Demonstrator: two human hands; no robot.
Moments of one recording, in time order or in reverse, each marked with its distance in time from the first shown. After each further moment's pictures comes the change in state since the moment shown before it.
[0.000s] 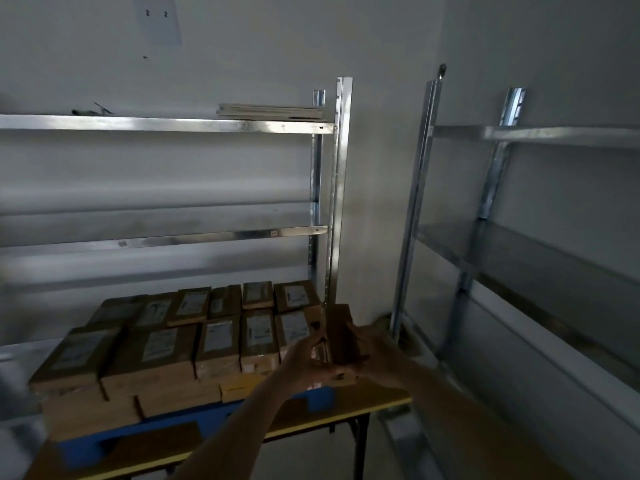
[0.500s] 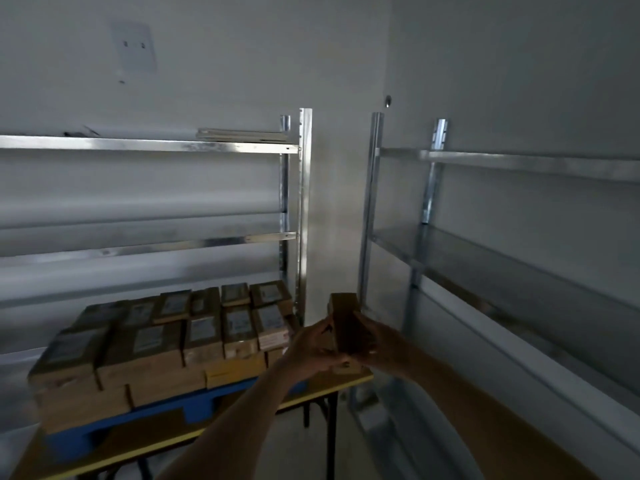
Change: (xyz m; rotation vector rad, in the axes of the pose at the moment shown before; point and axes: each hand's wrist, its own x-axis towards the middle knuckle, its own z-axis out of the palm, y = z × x) left_hand -0.111 0.100 0.043 -0.126 -0.085 0.093; right_hand -0.181 -0.035 -0.027 -0.021 0.169 0.097
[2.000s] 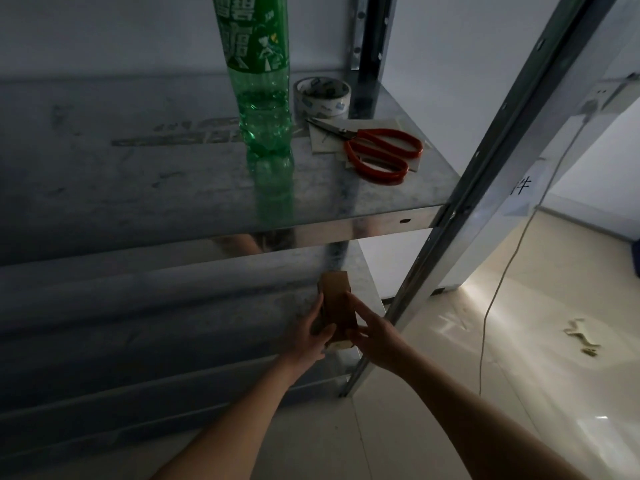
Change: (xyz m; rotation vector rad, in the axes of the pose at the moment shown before) left_hand -0.316 0.097 0.931 -0.098 -1.439 -0.164; right_hand -0.857 0.472 0.087 0.555 0.803 1.222
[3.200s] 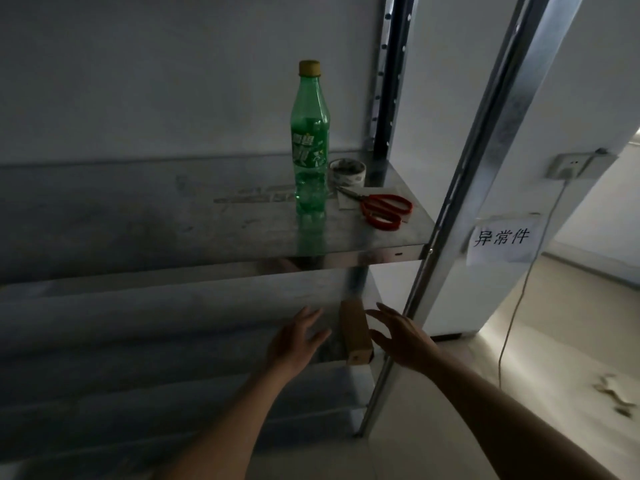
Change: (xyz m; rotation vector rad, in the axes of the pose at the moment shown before) left_hand -0.093 0.064 -0.047 0.712 0.275 0.250; right_hand -0.072 -0.085 -0.055 -0.486 0.094 -0.112
